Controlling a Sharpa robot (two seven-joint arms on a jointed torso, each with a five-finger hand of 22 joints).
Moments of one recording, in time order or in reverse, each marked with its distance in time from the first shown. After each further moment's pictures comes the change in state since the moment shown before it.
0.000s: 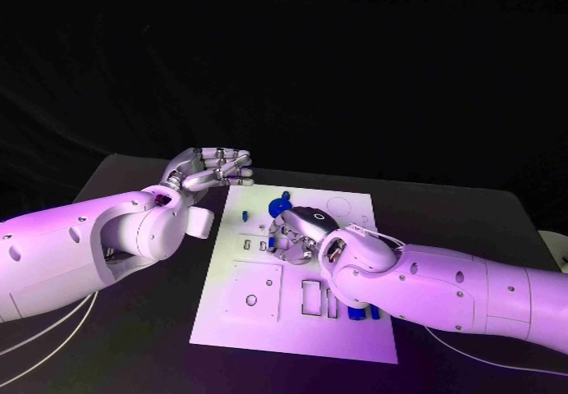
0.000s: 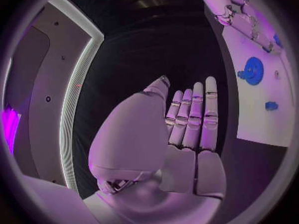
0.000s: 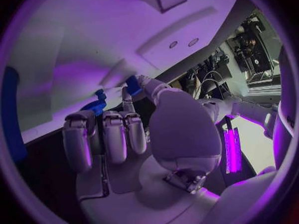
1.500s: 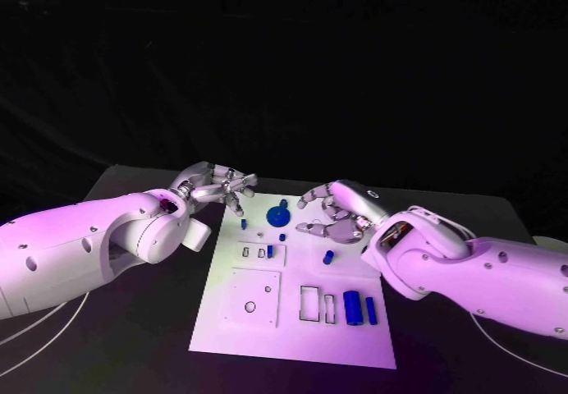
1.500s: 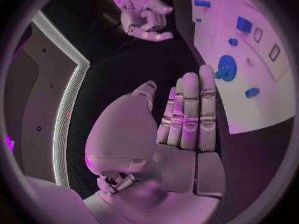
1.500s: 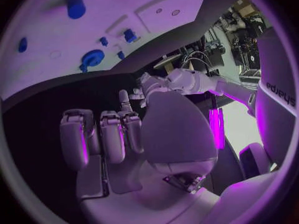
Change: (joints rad) left arm 0.002 0.021 0.000 -0.075 -0.314 0.095 -0.242; left_hand -0.241 0.017 -0.018 0.013 0.005 0.054 -0.059 0.053 0.053 0.247 -0.086 0.127 0.096 0.303 -0.116 0.540 0.426 0.000 0.198 -0.109 0.365 0.201; right arm 0.095 -0.288 0.025 0.216 0.138 -0.120 0.207; right_hand 0.124 0.027 -0.276 0.162 -0.004 -0.080 0.035 -0.060 -0.051 -0.002 0.040 -0.037 0.000 0.002 0.038 -0.004 0.000 0.000 -0.004 0.033 -0.074 -0.001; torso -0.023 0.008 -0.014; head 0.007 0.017
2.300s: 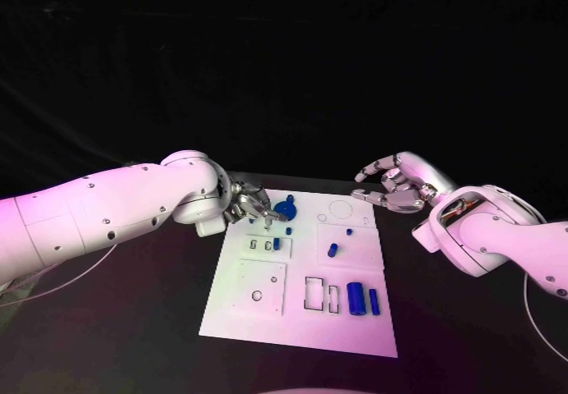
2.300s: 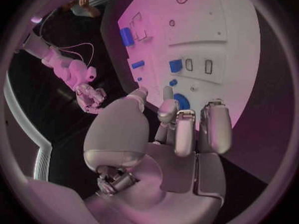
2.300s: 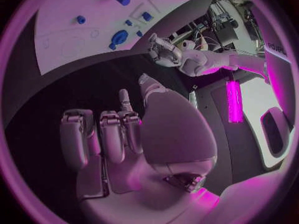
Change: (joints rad) left arm 0.082 0.197 -0.016 -0.124 -0.579 0.451 -0.583; left_hand -0.188 0.018 -0.013 0.012 -0.008 -0.085 -0.079 0.450 0.298 0.033 -0.086 1.020 0.901 0.162 -0.063 0.757 0.624 -0.086 0.248 -0.069 0.696 0.886; right arm 0.047 -0.143 -0.002 -0.038 0.320 0.037 0.070; right_hand 0.000 0.000 0.000 0.000 0.015 0.010 -0.003 0.008 0.000 0.000 0.000 0.000 0.001 0.000 0.000 0.000 0.001 0.000 0.000 0.000 0.000 0.001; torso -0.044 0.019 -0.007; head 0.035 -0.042
